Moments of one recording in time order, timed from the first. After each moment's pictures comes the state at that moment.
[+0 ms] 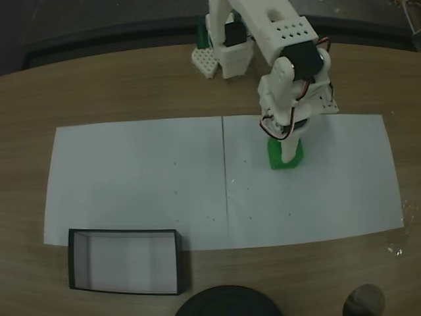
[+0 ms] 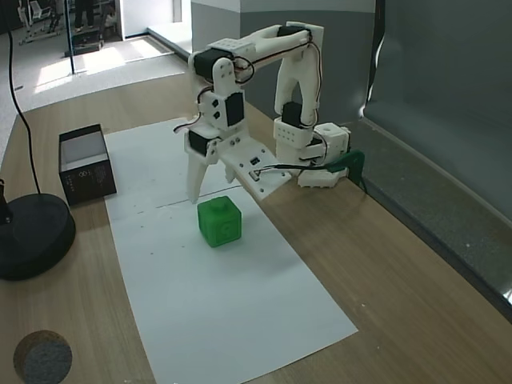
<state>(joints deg) -20.3 96.8 101.1 87.3 0.9</state>
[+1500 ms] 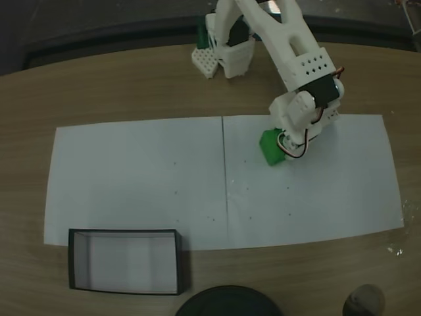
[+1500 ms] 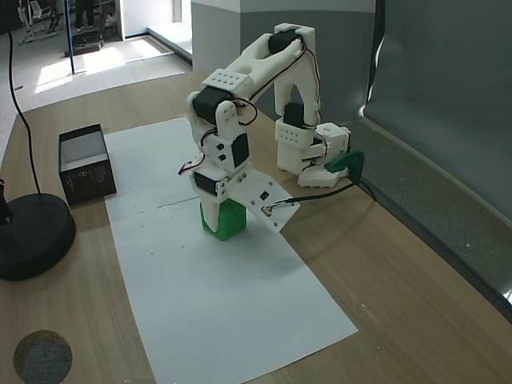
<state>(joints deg) -24.0 83.8 100.4 79.1 -1.4</state>
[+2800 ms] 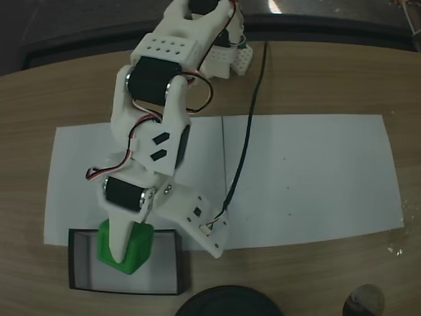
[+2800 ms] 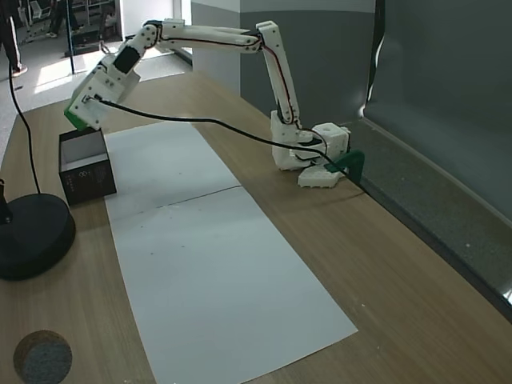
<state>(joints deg) 20.9 76.7 63.5 52.2 0.6</state>
